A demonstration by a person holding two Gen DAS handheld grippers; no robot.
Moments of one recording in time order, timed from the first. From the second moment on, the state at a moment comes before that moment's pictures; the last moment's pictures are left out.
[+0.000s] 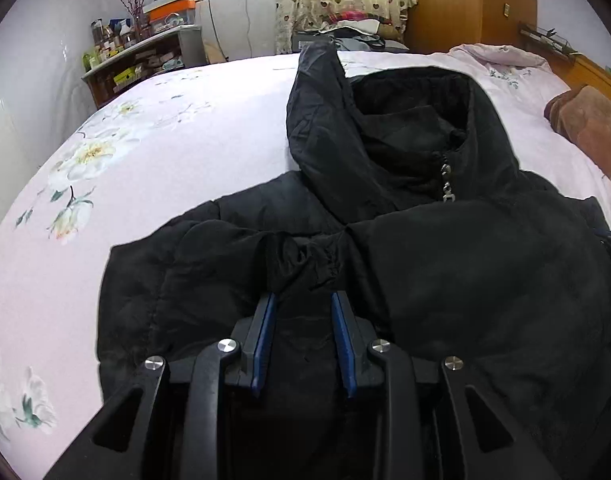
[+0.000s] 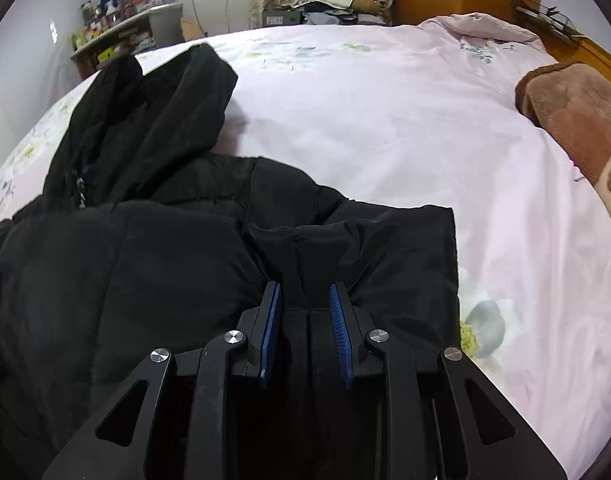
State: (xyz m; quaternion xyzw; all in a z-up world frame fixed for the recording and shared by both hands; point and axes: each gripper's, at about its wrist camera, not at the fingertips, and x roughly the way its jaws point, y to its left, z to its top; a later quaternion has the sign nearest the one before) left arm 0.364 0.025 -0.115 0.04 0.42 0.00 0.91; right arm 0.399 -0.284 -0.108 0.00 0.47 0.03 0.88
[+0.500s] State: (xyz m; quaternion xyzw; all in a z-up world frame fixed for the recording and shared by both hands) left arm 0.359 0.097 -0.117 -0.03 0.42 0.05 0.90; right arm 0.364 -0.231 -0.104 0.02 0.47 0.11 0.88
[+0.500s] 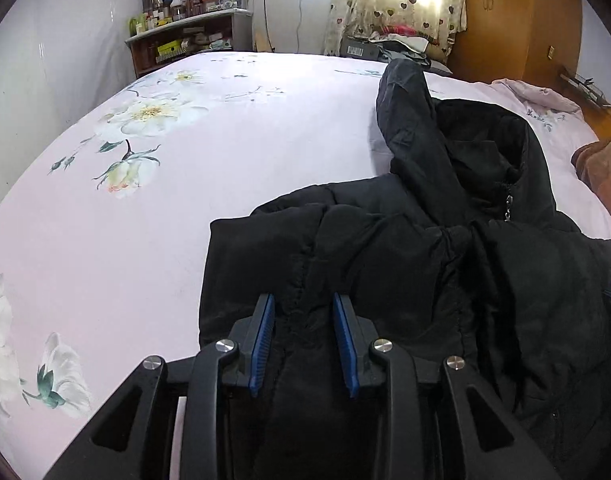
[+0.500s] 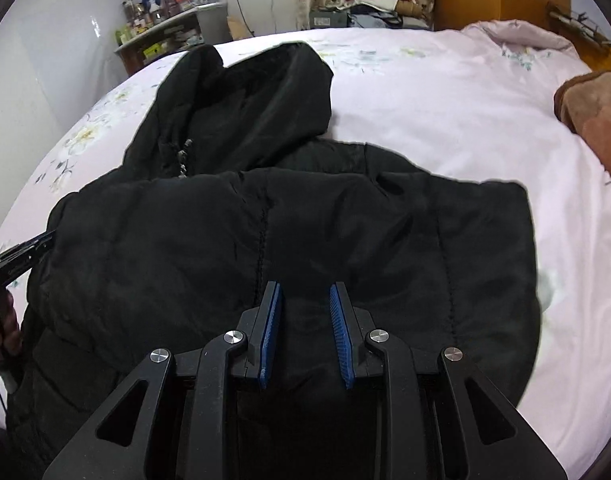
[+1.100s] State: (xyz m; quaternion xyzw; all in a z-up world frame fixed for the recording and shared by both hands) left arm 0.344 0.060 0.004 -0.03 0.36 -0.06 0.93; right arm 0.365 -0.211 0.017 0.02 0.37 0.15 0.92
